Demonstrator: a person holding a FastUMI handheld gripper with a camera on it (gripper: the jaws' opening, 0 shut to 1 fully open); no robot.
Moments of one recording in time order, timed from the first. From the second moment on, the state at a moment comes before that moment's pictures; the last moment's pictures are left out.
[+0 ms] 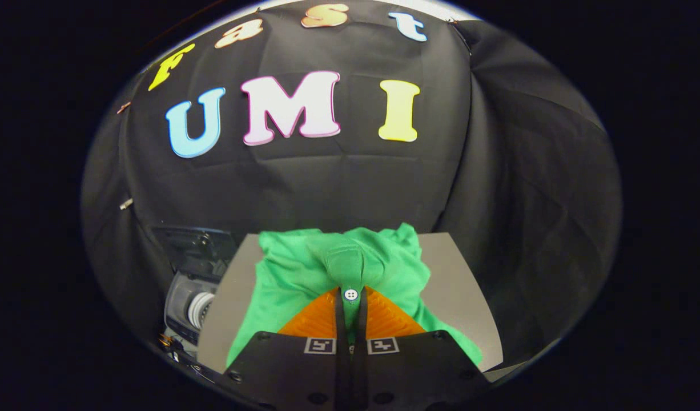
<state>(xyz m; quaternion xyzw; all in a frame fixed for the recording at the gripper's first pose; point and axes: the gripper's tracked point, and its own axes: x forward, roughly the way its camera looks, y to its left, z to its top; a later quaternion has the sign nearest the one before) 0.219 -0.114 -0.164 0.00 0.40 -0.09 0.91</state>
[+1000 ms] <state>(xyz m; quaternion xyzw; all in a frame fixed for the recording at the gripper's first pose) 0.248 0.144 -0.026 0.03 0.25 0.16 0.95</state>
